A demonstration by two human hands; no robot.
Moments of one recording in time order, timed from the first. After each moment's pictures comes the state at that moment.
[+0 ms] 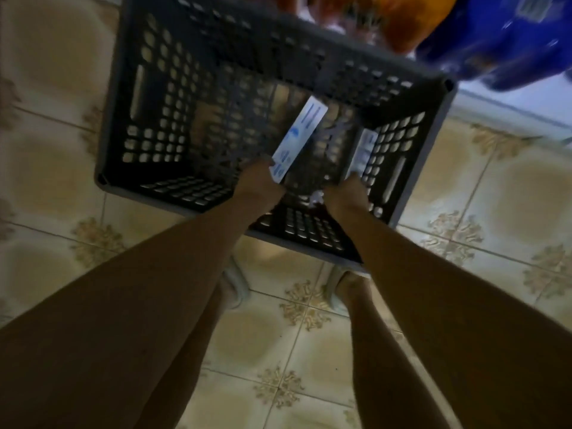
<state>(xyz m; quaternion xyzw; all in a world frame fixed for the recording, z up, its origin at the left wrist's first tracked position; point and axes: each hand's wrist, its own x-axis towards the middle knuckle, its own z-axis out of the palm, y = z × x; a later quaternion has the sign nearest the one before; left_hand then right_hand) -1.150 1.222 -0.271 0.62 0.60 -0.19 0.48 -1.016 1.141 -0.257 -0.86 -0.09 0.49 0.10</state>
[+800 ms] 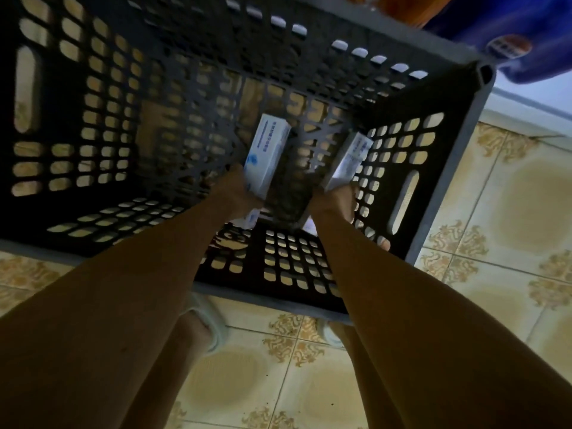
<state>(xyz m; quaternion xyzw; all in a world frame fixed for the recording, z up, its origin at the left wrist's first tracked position) -1.149 1.244 -0.389 0.57 0.58 -0.24 0.52 -1.014 1.148 -0.365 -0.89 0.07 0.41 0.19</state>
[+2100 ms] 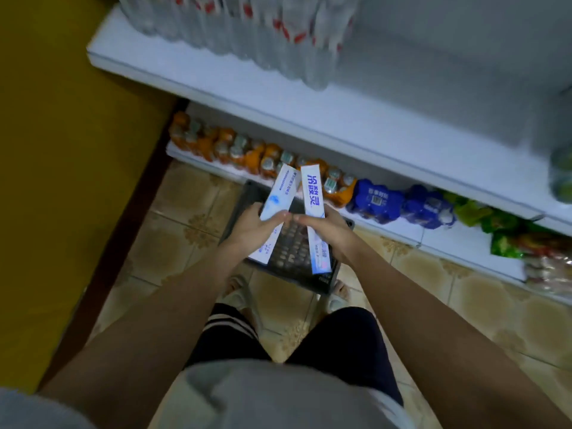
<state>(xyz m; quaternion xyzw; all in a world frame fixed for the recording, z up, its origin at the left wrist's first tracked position) -1.188 1.274 0.210 0.54 0.58 0.03 0.61 -1.022 1.206 0.214 -0.68 -0.18 0.63 0.32</state>
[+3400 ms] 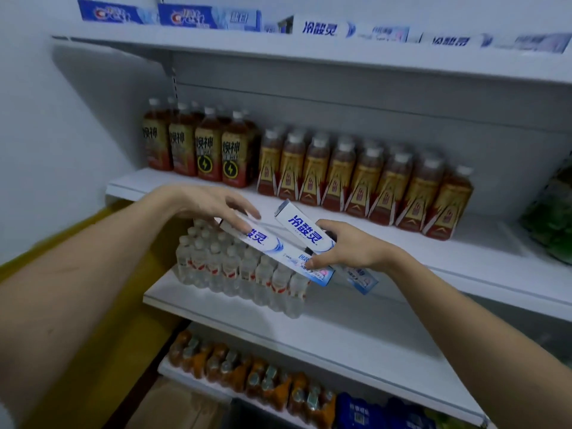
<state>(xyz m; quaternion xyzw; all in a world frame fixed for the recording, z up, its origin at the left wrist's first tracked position) -1.202 1.465 0.705 0.83 0.36 -0.03 0.43 -0.946 1.299 0.657 -0.64 -0.65 0.32 0.24</state>
